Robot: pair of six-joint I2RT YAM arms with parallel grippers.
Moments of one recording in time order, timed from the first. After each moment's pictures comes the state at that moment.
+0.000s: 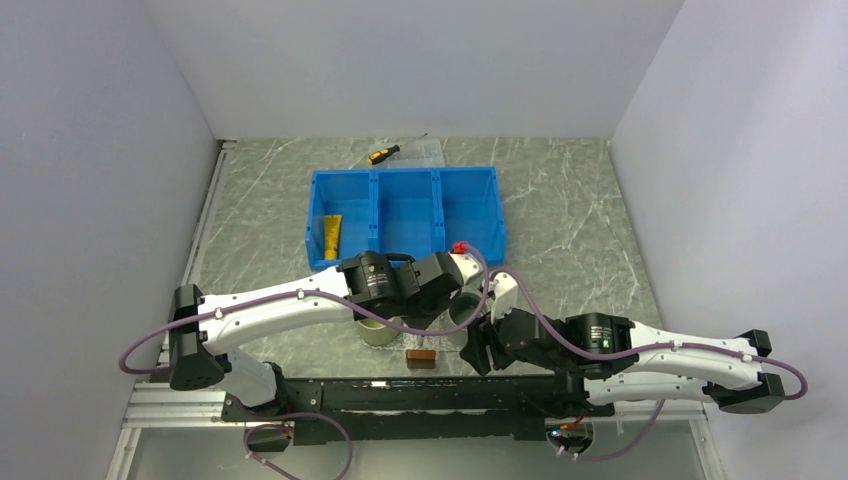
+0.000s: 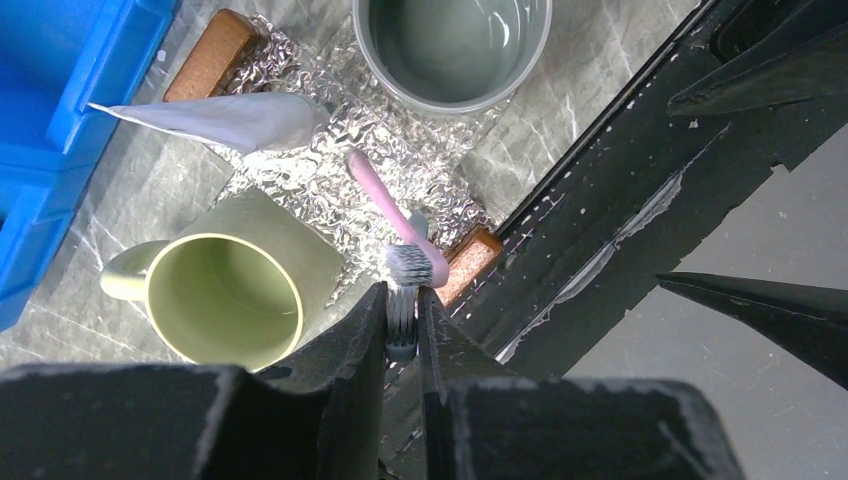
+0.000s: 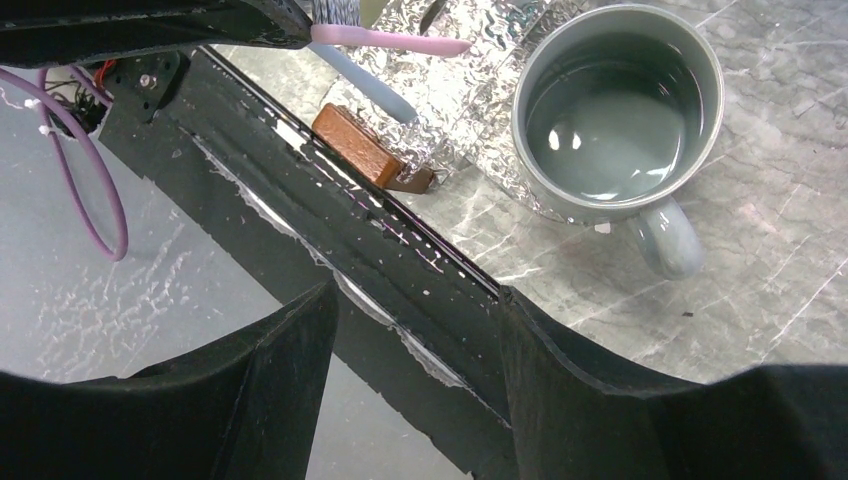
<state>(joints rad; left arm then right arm) -1.27 1.49 1.43 -0.97 -0.19 -0.34 1.43 0.70 0.78 -0.84 0.38 0.75</state>
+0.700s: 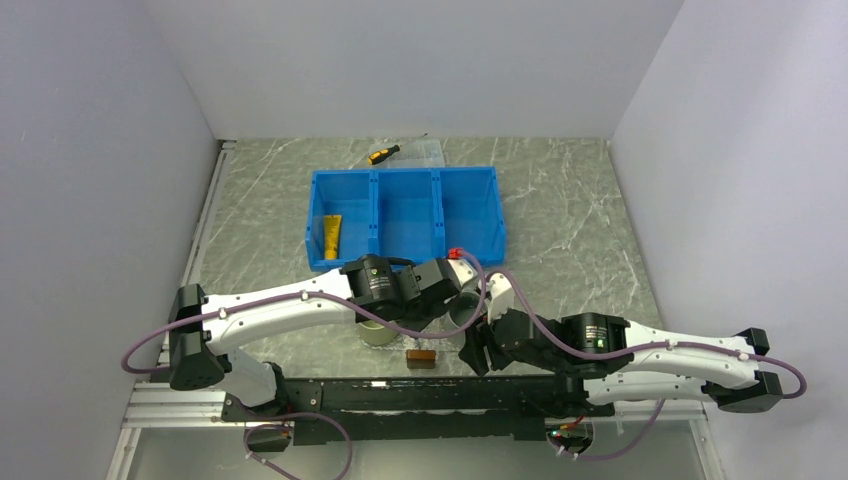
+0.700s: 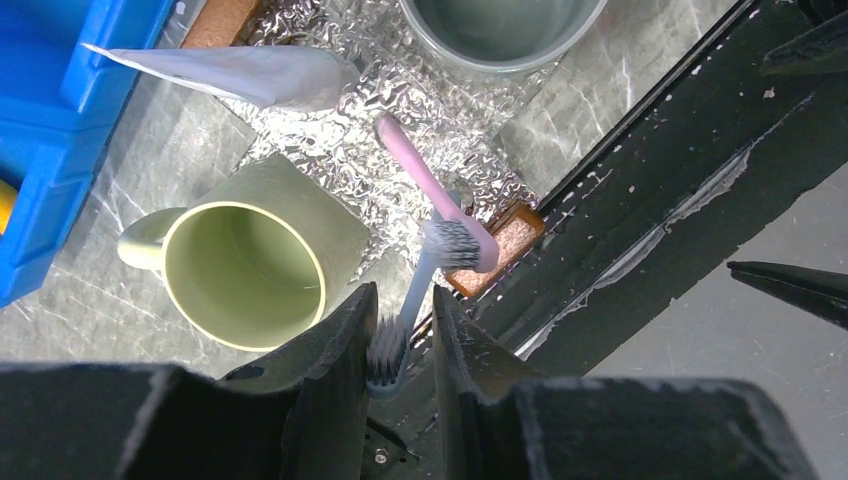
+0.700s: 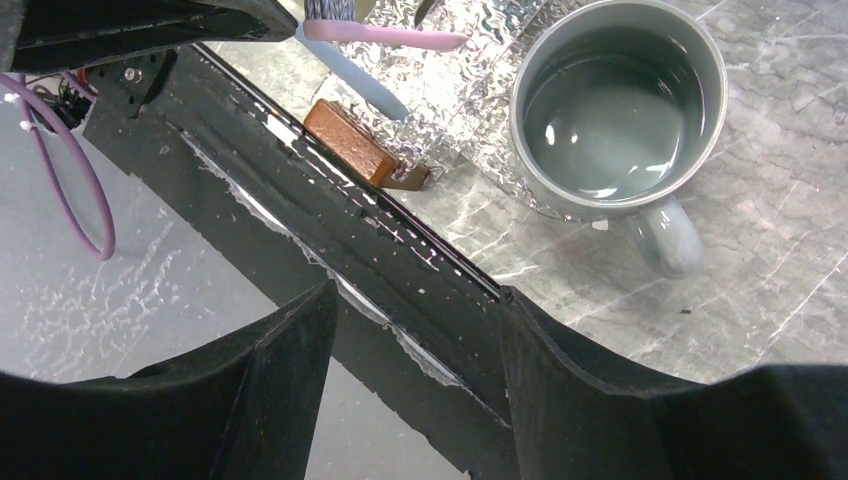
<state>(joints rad) -1.27 1.49 1.39 -1.01 -0.22 -0.34 1.43 0.72 0.78 -0.84 0.38 0.75</state>
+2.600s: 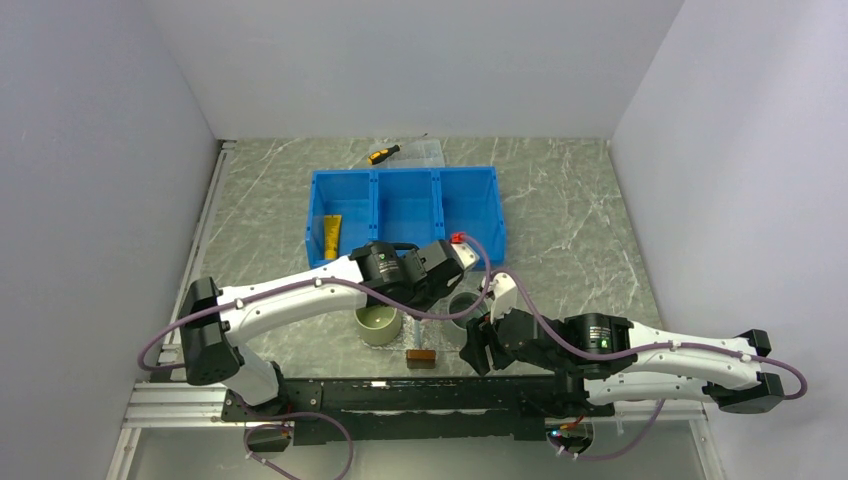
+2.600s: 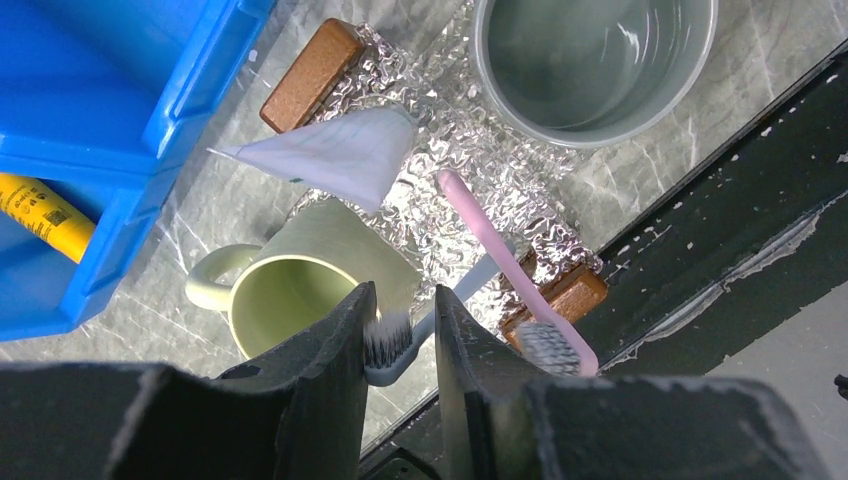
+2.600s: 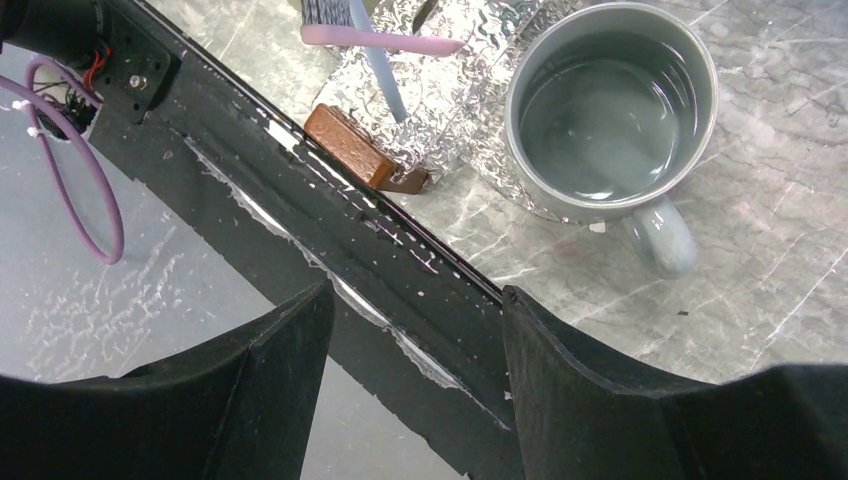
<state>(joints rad) -1.18 1.54 1.42 -0.96 -0.26 -0.25 1.43 0.70 0.78 -0.84 0.38 0.75</state>
